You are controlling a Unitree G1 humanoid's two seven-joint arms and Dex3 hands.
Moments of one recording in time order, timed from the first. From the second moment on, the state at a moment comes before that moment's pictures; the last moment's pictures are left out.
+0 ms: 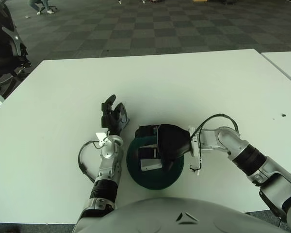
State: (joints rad) left arm 0.01 -0.12 0.03 0.31 -0.26 -0.23 0.19; right arm -0.42 -0.52 0.69 0.01 -1.33 -0.91 -0.32
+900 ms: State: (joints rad) left arm 0.10 -0.12 0.00 0.24 -0.42 -0.18 0.21; right arm -0.46 -0.50 0.69 0.08 -1.16 -0.84 -0.31
